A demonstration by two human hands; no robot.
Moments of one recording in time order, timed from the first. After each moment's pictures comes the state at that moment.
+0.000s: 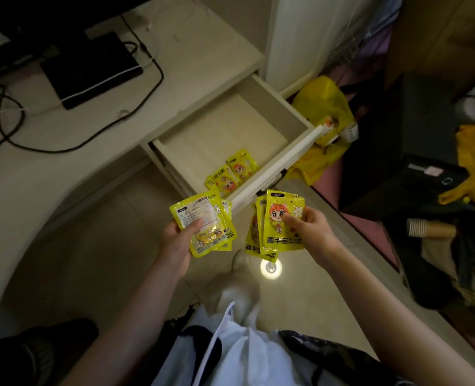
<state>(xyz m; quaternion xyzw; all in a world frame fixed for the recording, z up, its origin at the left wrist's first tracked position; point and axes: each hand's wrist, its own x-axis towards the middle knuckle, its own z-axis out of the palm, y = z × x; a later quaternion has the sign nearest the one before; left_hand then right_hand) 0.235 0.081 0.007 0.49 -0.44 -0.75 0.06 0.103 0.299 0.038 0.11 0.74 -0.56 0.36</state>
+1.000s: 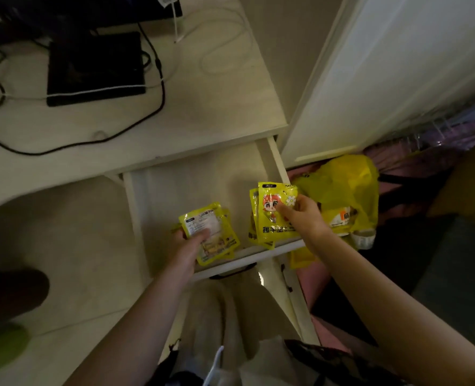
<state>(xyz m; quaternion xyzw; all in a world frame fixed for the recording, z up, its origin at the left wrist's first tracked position) -0.025 0.101 -0.044 0.66 -0.33 -0.66 0.13 -0.241 0.201 0.018 -0.07 0.78 -0.41 0.47</state>
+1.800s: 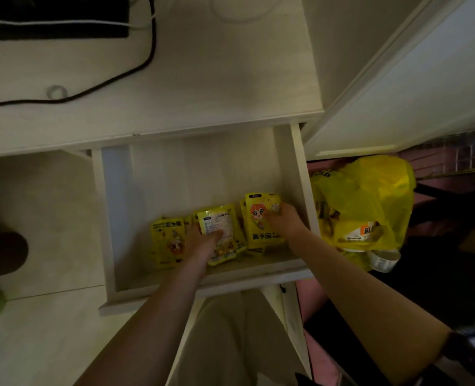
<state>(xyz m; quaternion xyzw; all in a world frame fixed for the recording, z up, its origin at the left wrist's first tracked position) -0.083 0.094 -0.150 0.72 -0.40 -0.56 0.01 -0.258 0.142 -0.122 -0.09 0.81 -0.23 0.53</state>
